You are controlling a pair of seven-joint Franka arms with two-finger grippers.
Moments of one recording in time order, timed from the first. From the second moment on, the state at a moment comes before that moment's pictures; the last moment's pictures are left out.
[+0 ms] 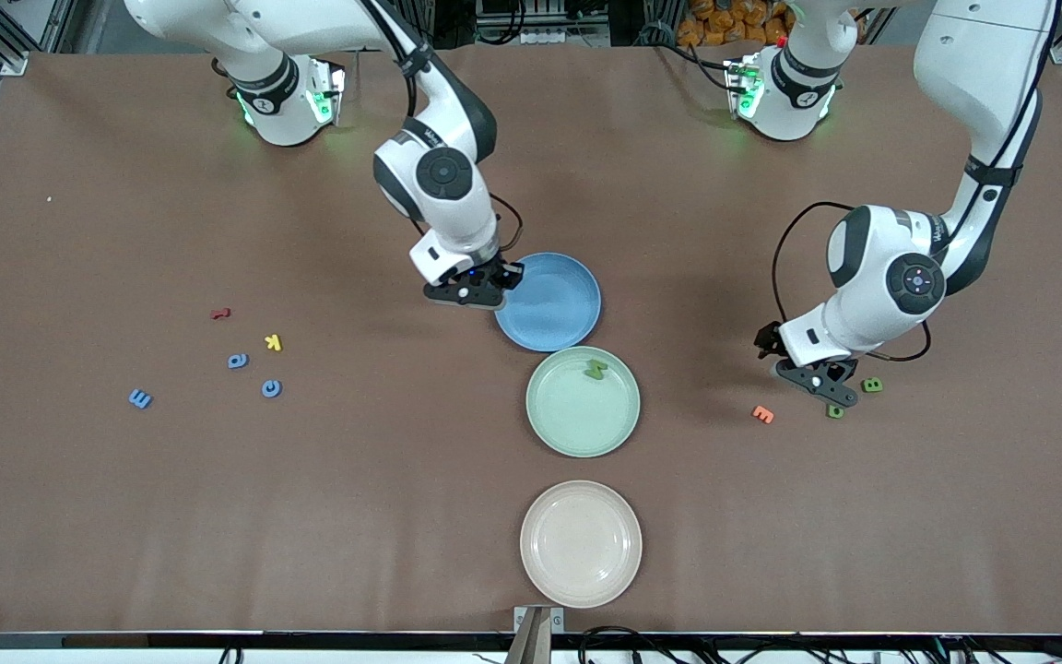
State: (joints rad) left arm 0.03 0.39 -0.19 -2.09 0.04 2.49 0.30; right arm 0.69 0.44 0.09 -1.94 0.01 2.44 0.93
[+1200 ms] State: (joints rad) left arm 0.10 0.35 -0.20 -2.32 0.16 2.67 0.33; right arm 0.76 0.60 0.08 -1.76 0.01 2.36 1.00
